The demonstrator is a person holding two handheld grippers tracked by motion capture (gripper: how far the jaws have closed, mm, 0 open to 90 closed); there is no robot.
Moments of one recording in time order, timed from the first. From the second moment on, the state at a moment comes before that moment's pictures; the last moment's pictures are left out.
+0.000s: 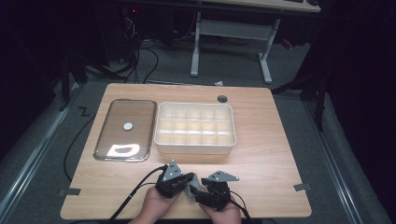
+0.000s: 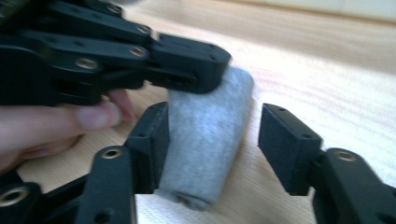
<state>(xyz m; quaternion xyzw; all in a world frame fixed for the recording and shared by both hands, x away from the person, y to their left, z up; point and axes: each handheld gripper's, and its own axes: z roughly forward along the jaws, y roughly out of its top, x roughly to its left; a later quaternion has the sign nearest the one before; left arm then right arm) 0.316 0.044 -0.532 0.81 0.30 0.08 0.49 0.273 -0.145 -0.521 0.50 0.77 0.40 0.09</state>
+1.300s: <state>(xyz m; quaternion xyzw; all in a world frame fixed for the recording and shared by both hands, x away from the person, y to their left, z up) 0.294 0.149 -0.520 0.79 0.33 0.14 0.49 0.282 -0.132 -0.523 0.47 0.79 0.39 0.04</state>
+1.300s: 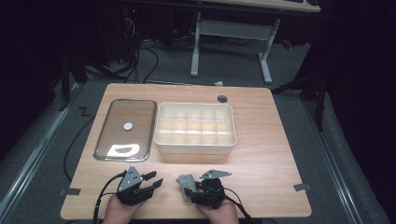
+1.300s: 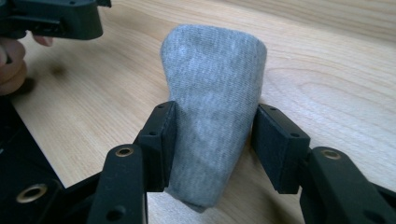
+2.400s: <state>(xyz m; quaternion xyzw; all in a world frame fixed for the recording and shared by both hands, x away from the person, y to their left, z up) 0.298 0.153 -0.525 0.79 0.34 0.15 0.48 0.284 -0.143 -0.503 0.43 0.82 0.35 0.11</state>
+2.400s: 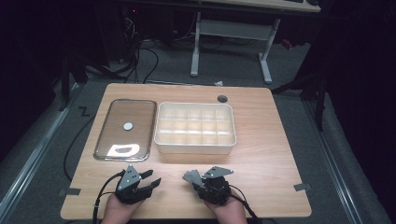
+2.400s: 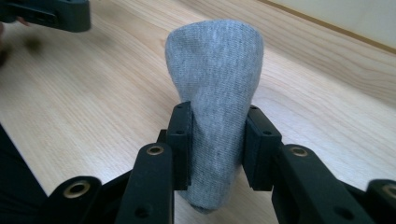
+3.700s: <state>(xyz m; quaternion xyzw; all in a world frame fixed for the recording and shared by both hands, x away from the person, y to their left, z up) 0.301 0.158 -0.527 0.79 0.33 0.16 0.49 0.314 -0.202 -0.462 0.45 0.87 0.17 0.14</state>
